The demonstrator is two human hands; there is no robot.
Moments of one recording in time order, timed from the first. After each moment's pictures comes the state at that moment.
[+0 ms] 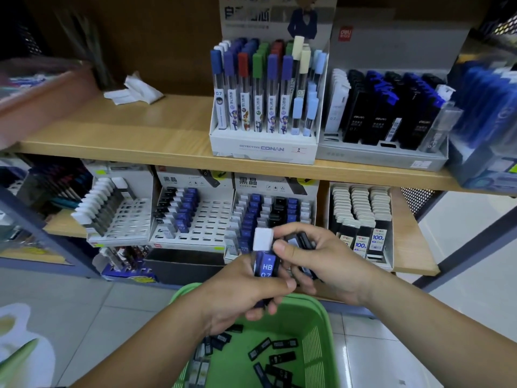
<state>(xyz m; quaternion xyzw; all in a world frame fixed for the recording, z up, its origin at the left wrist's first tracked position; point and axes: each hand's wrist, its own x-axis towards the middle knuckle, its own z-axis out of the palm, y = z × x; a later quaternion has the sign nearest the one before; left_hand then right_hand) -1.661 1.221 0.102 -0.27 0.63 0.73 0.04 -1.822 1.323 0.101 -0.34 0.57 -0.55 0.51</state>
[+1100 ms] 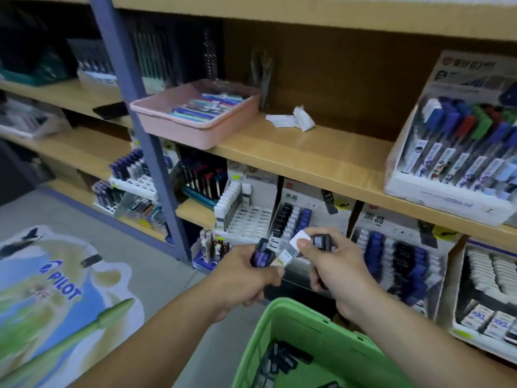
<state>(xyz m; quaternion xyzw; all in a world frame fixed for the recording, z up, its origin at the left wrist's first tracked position) -1.499 1.105 0.101 -0.44 0.63 0.63 -0.15 -1.667 1.184 0.119 -0.27 0.68 -0.55 0.40</state>
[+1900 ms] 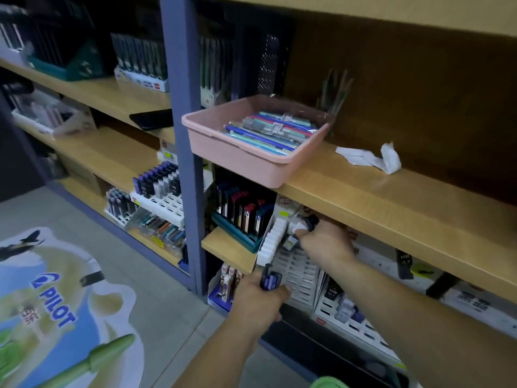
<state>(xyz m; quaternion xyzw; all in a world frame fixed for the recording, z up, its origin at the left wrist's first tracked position) -1.485 0.980 0.035 -0.50 0.47 0.65 -0.32 -1.649 0.938 0.092 -0.45 0.85 -0.23 0.17</state>
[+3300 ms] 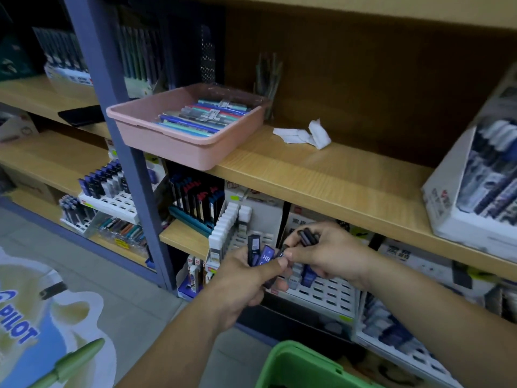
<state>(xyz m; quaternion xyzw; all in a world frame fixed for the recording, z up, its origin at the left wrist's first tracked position) -1.516 1.010 0.076 -0.37 0.51 0.73 -0.25 -1.697 1.059 0.132 -0.45 0.71 -0.33 0.42</state>
